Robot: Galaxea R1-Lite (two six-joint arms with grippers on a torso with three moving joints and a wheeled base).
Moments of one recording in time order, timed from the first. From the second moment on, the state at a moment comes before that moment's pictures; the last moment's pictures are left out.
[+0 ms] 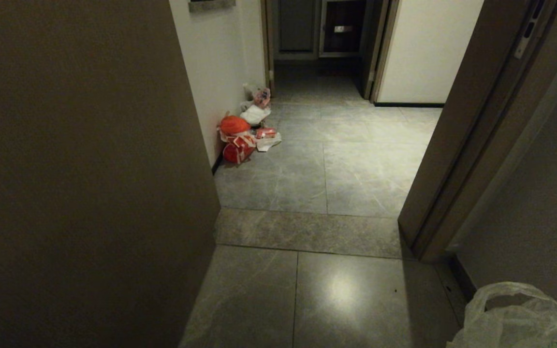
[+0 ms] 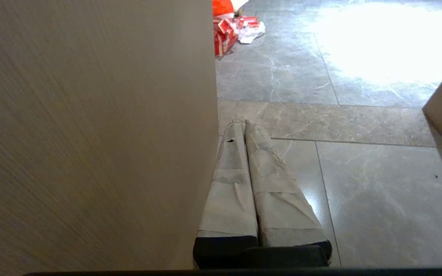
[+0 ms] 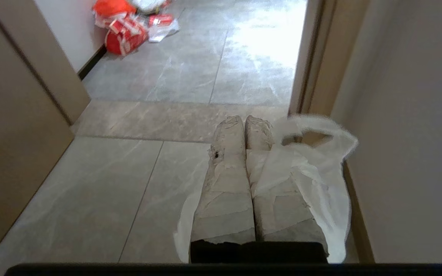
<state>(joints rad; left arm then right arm) 0.00 0.00 0.00 0.00 0.01 -0.01 0.00 0.00 0.00 -0.01 -0.01 0.02</state>
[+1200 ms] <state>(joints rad) 0.00 0.00 0.00 0.00 0.01 0.00 0.00 0.00 0.00 -0.01 -0.01 0.02</state>
